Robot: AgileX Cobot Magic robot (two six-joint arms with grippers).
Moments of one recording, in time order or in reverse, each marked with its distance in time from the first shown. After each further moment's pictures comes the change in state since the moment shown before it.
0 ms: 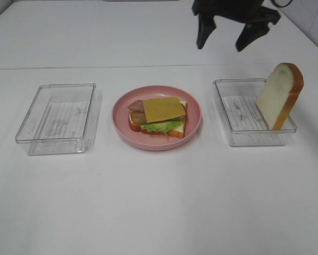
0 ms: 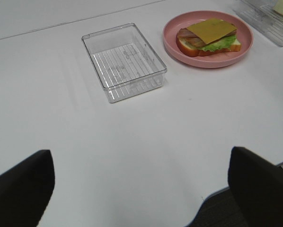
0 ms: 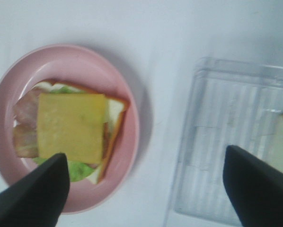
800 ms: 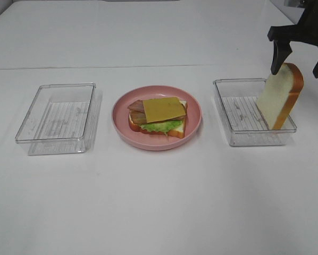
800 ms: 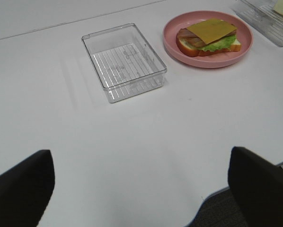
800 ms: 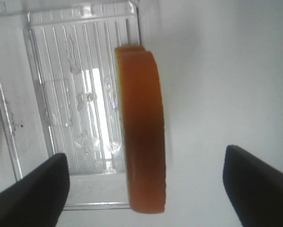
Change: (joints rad) left arm 0.000 0.000 0.000 0.000 0.000 0.000; right arm -0.266 -0.060 0.260 -0.082 0.009 -0.045
